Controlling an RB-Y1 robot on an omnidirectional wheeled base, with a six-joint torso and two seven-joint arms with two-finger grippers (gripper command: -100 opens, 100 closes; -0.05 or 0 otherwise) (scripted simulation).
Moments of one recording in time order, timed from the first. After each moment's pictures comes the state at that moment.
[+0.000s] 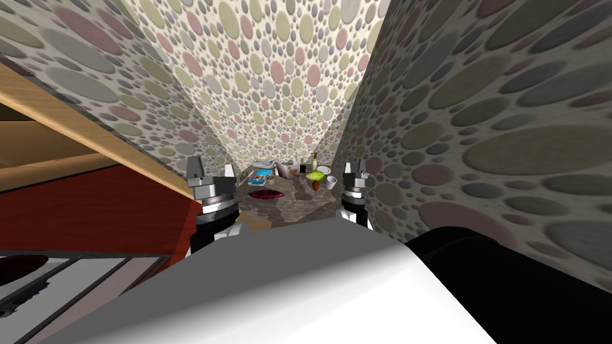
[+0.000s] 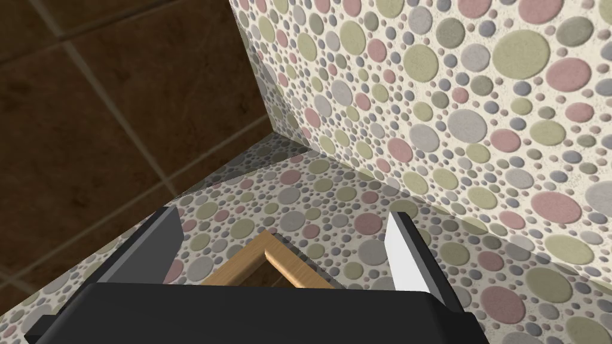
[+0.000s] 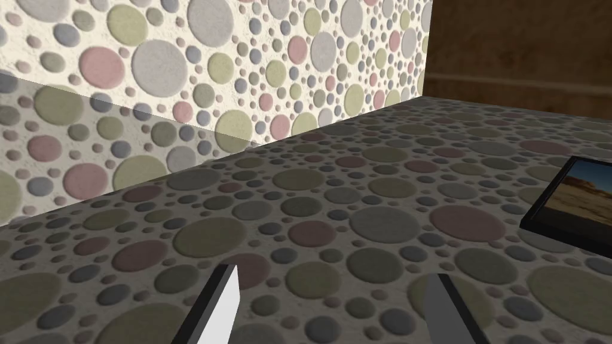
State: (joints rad) left arm 0.50 -0.04 -0.03 -2.32 -0.02 -0.52 0.03; right arm 0.52 0.00 -0.04 -2.29 -0.09 -0.61 -0.01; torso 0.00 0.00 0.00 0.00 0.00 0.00
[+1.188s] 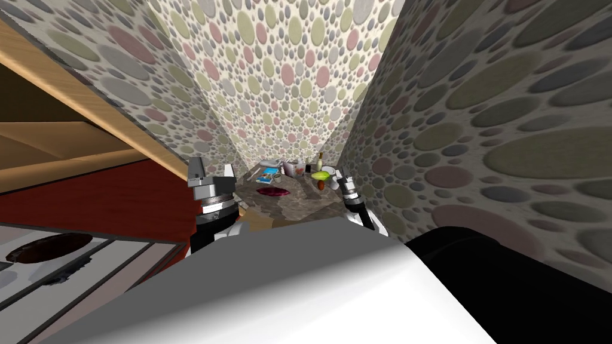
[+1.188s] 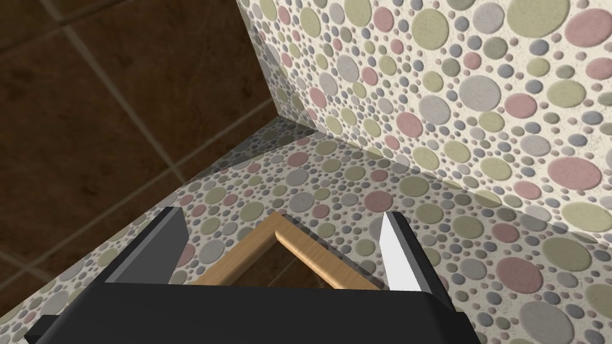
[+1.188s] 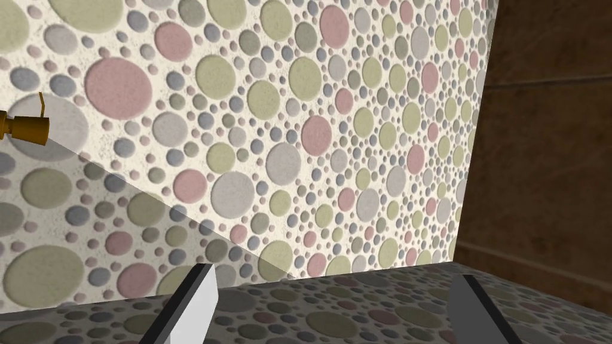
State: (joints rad) left arm 0.50 -0.04 -0.03 -2.32 -0.02 -0.52 0.03; right arm 0.51 -0.36 -0.04 -2.12 -0.03 -0.63 0.01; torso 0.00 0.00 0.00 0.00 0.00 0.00
